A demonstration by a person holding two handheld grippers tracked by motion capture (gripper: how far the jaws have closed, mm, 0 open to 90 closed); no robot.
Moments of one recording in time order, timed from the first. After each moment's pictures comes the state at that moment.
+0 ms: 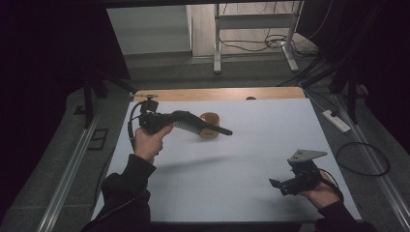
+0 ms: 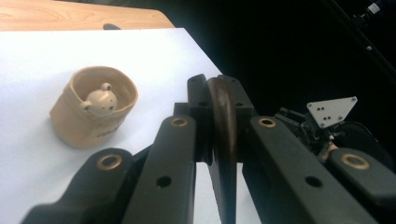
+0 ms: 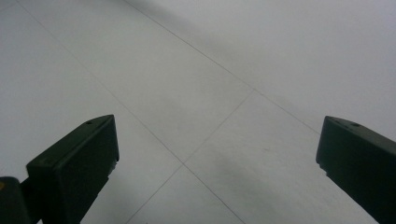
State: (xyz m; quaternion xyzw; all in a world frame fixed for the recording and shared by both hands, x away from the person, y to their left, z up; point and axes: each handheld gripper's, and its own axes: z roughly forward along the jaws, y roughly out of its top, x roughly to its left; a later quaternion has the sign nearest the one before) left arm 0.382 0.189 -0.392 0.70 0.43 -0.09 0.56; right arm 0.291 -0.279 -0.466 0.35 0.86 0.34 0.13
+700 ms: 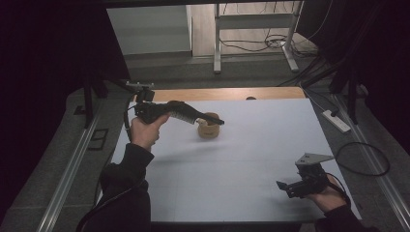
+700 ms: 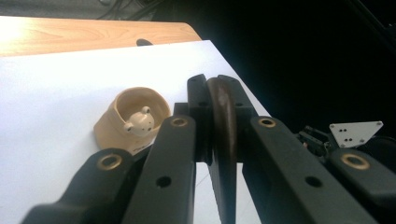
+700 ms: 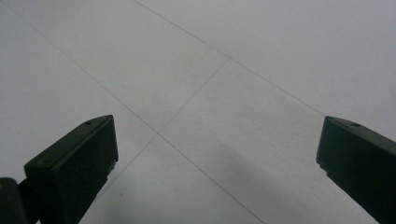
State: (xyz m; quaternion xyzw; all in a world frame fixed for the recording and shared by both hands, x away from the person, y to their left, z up) left arm 0.401 0.200 -0.375 0.70 0.46 -0.05 0.55; right arm 0.286 -0.300 -0.477 0.38 0.86 0.32 0.15
